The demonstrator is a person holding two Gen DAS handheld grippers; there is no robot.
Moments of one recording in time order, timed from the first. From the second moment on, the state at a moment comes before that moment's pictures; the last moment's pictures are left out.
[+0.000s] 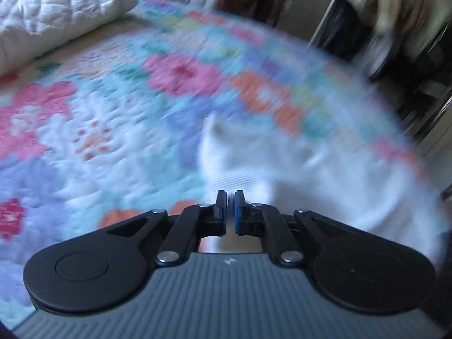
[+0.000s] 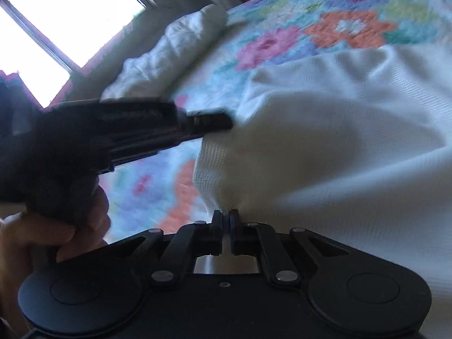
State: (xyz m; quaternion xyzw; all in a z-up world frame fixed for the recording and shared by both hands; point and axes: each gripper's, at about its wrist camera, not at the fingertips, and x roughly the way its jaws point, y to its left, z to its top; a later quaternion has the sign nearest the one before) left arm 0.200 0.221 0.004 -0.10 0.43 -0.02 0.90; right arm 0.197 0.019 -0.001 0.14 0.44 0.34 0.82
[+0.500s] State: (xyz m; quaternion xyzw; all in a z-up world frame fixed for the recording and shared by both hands) left arm 0.180 0.225 0.012 -0.13 0.46 -0.02 0.88; right arm 0.185 -0.264 0.044 0.09 0.42 0.10 0.90
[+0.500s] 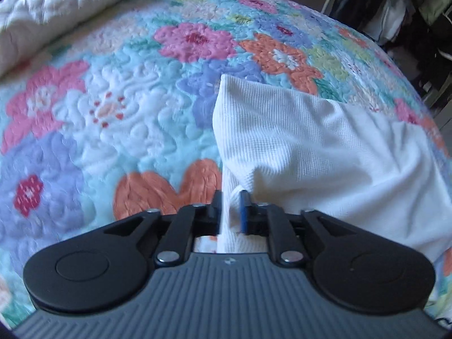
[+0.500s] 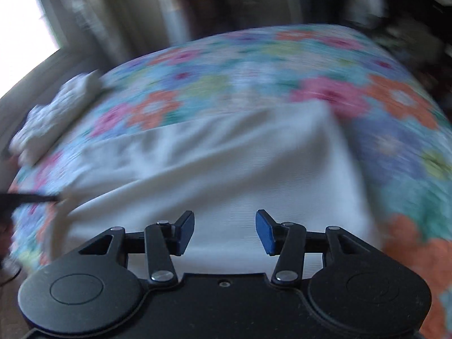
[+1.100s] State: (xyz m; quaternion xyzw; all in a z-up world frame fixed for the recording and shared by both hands) left arm 0.149 0.182 0.009 -0.05 0.52 -0.04 0.85; right arm 0.180 -0.318 0.039 0.05 0.46 0.08 0.88
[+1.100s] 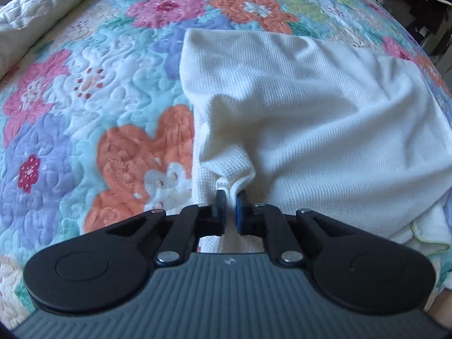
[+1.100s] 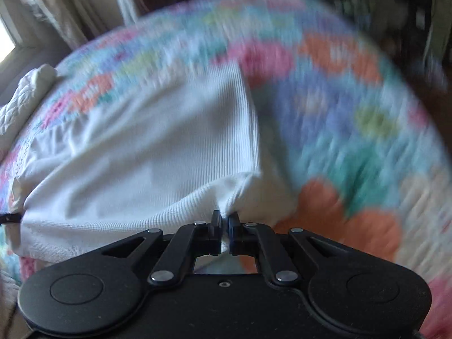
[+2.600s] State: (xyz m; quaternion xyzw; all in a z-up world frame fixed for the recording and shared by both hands) left arm 0.268 0.245 -0.004 -0.20 0.40 -0.09 0.89; right arm 0.362 -0.336 0.016 0.17 0.39 0.12 0.90
